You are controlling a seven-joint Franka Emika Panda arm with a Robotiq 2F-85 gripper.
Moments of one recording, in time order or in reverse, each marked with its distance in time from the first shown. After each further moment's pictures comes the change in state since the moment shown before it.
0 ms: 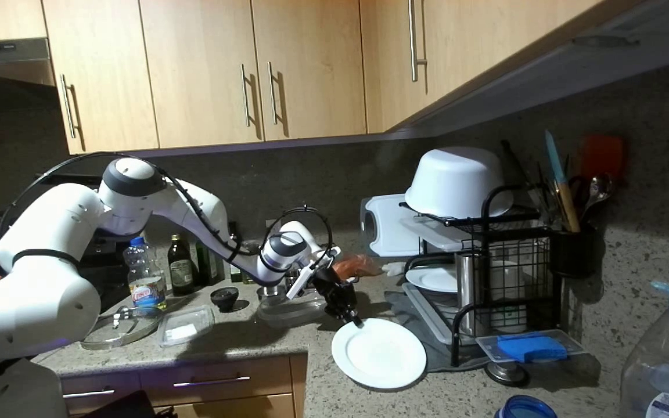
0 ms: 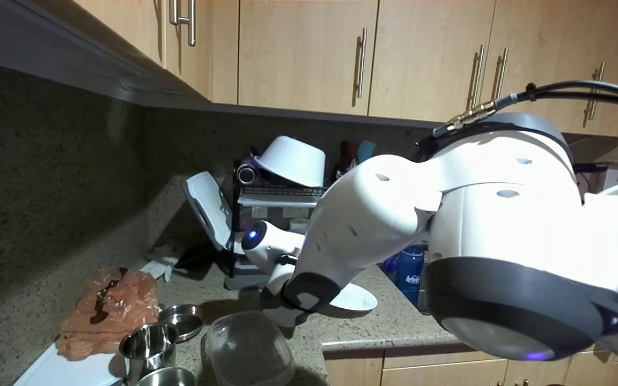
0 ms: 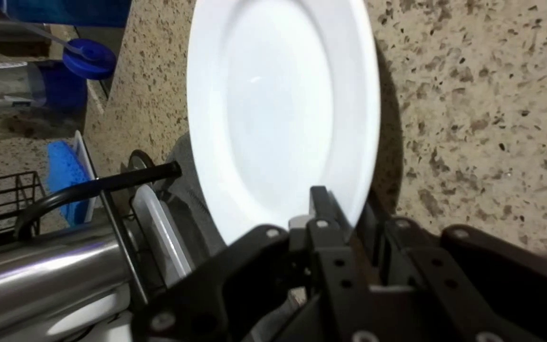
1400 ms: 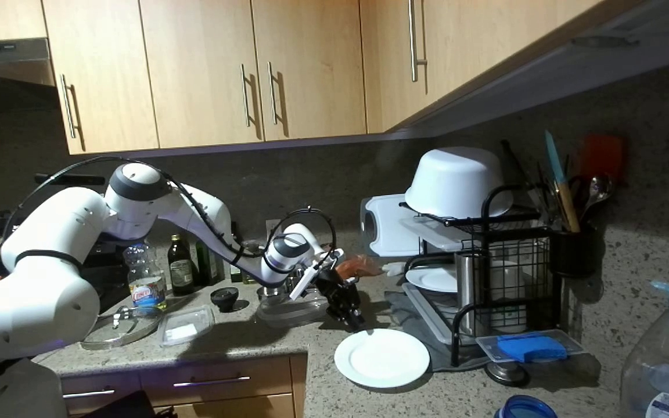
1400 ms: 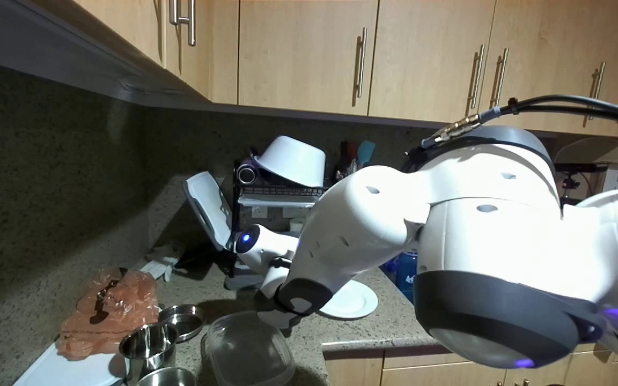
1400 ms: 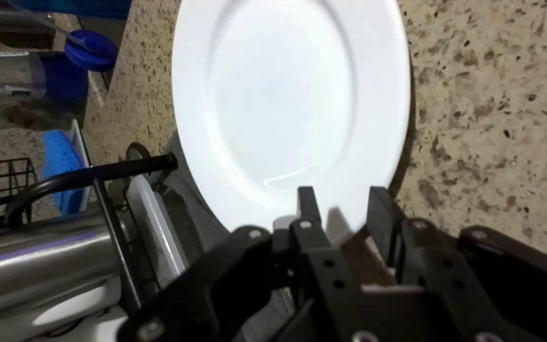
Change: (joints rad) arm -0.033 -0.040 0.019 0.065 0.004 -0.041 -0.022
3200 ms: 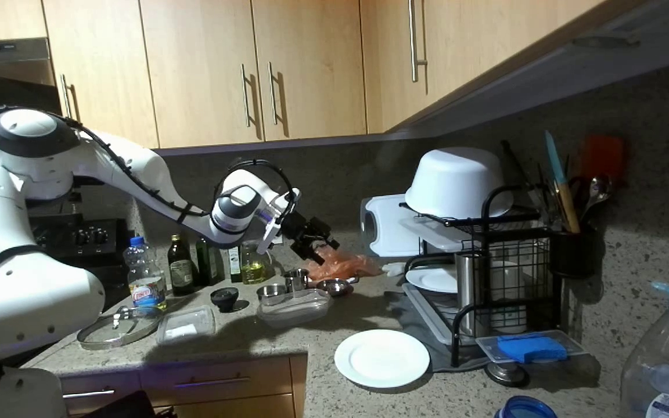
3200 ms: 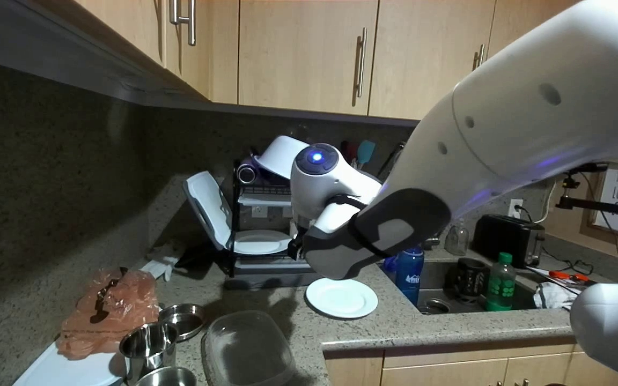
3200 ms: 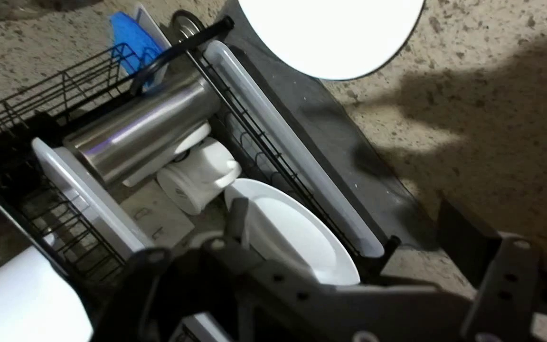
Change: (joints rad) arm 0.639 0.313 -0.556 -0.486 -0.025 0.435 -0.003
